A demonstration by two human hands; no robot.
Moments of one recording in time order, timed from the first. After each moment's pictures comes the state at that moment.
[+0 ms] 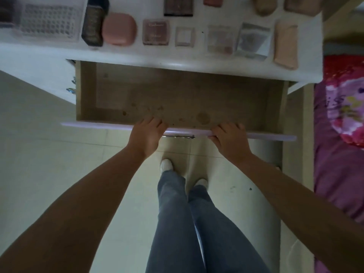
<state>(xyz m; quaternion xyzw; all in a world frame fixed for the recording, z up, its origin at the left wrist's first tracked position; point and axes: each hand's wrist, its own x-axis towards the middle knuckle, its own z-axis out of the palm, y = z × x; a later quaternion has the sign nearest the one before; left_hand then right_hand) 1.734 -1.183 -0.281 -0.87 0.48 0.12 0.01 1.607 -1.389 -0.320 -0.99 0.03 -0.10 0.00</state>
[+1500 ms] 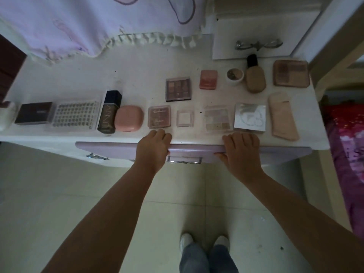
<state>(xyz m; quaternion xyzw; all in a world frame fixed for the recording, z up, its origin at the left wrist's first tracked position) 1.847 -1.266 -0.235 -0.89 0.44 0.05 0.06 1.721 -1.457 -0.303 -0.95 0.11 -0.28 -0.13</state>
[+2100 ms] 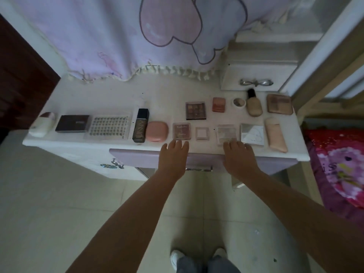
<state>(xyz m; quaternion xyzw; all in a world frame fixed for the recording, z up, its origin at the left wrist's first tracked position) 1.834 -1.237 -0.186 -0.92 0.38 0.11 0.05 1.739 -1.405 -0.208 -0.98 0.16 -0.02 -0.10</state>
